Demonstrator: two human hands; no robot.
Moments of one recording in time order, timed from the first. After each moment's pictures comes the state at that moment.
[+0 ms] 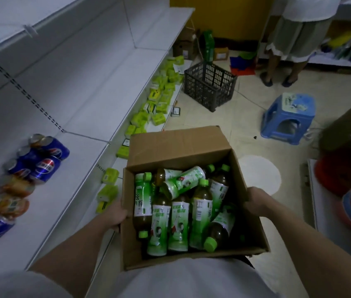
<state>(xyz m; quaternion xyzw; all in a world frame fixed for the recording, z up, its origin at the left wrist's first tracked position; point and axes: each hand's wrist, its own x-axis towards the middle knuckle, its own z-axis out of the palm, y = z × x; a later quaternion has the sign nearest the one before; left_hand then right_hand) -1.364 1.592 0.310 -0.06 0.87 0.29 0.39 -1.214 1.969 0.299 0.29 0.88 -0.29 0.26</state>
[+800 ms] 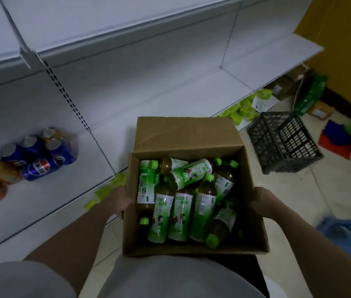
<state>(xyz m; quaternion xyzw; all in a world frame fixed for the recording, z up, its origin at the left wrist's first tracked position) -1.660 1.700 0.281 -0.28 0.81 0.42 0.30 -1.717 2.113 0.315 0.06 0.93 -0.18 0.30</state>
